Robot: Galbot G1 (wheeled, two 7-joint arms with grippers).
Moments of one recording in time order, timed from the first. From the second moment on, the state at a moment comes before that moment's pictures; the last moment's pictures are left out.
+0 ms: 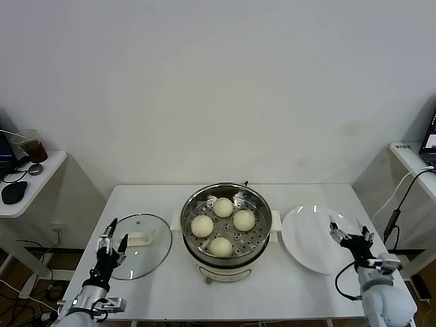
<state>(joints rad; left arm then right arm) 1.44 -1.18 -0.62 -1.74 1.21 -0.08 -0.21 -1.34 1.25 0.79 1.77 0.44 -0.18 -0.07</state>
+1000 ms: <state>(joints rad) 1.31 -1.20 -0.47 -1.53 1.37 0.16 -0.22 -1.38 1.31 0.79 1.74 0.36 -0.17 -0.06</state>
